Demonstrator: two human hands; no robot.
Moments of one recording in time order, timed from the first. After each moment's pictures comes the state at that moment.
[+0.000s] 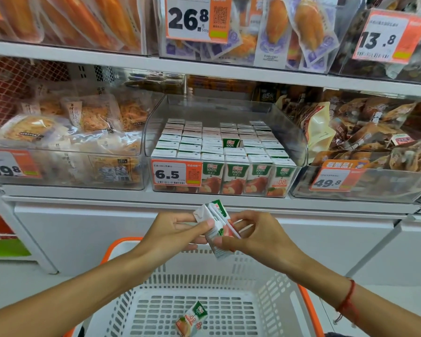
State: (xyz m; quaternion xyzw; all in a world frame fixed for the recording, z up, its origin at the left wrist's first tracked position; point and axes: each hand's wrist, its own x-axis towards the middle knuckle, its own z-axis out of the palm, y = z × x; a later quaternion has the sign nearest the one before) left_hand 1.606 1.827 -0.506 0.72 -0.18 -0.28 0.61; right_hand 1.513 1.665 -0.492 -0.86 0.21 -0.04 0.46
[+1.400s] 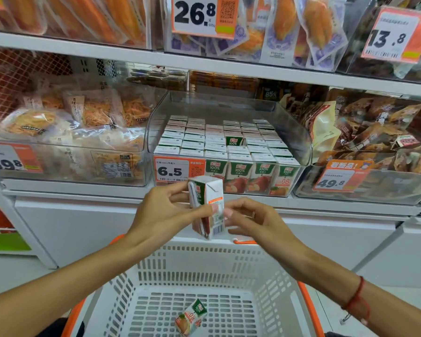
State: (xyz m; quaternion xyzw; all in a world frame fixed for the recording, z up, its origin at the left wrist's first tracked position) left_hand 1.621 1.833 -0.485 0.75 -0.25 -0.13 0.60; right_hand 1.513 1.668 -0.484 -0.78 0.11 -0.06 0.62
